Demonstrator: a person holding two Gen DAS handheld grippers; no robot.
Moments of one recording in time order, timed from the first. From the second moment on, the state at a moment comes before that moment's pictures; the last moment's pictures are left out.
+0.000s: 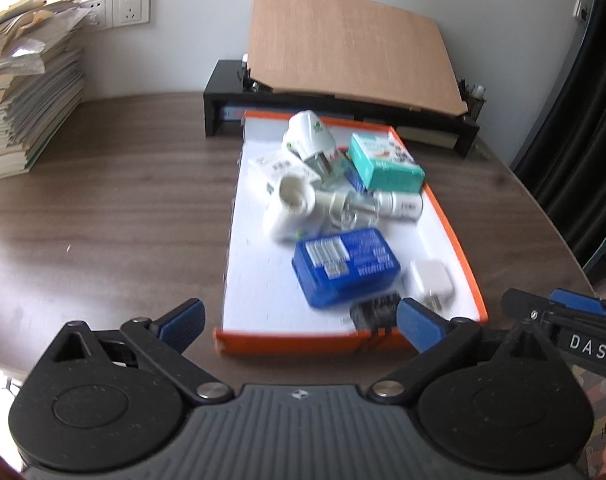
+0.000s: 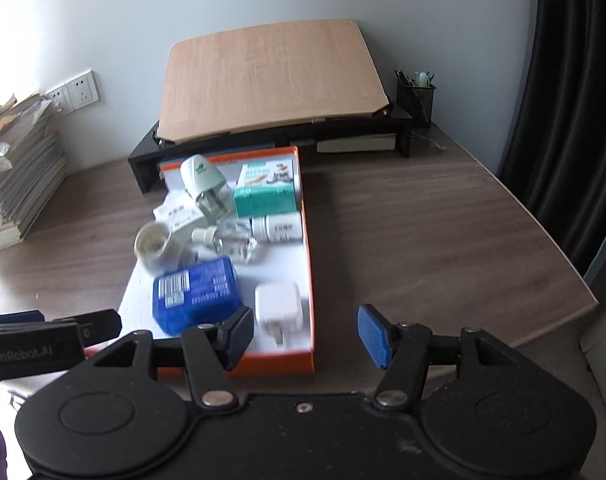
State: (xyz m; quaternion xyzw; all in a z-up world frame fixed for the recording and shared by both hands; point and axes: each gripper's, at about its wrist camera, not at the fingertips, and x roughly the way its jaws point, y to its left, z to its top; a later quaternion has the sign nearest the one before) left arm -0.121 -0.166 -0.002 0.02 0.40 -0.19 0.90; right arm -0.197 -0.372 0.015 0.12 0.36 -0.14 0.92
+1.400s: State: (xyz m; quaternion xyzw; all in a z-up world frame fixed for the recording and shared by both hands) left arm -0.125 -0.183 -0.009 0.04 0.41 -0.19 0.89; right arm -0.197 -0.364 0.007 0.10 0.39 -0.15 0.90
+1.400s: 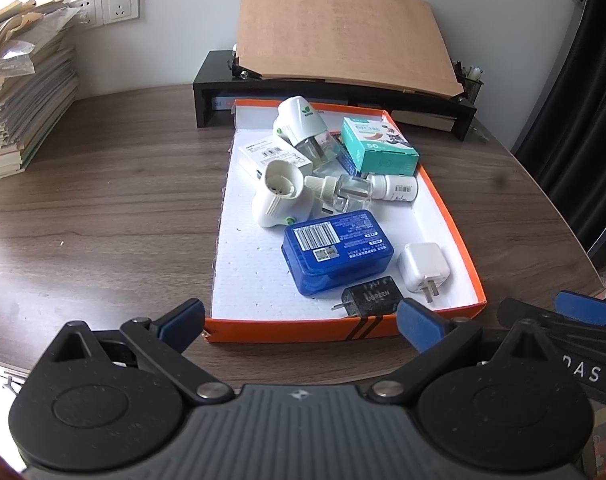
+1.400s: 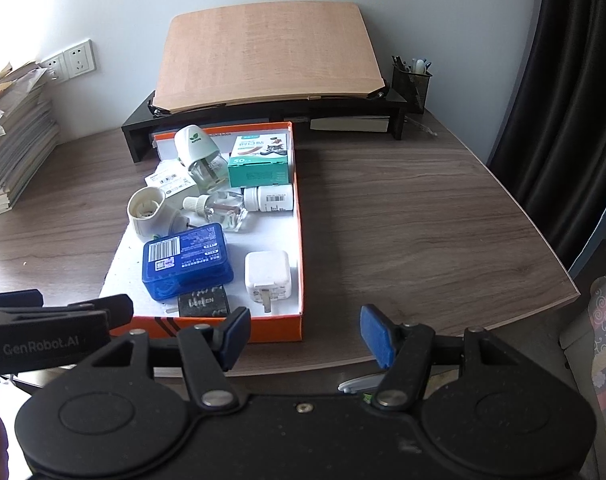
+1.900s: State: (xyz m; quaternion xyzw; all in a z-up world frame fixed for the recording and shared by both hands) left arm -0.123 -0.179 -0.009 0.04 0.41 -0.19 0.89; right arm -0.197 -0.360 0.008 0.10 0.39 -0.14 0.91
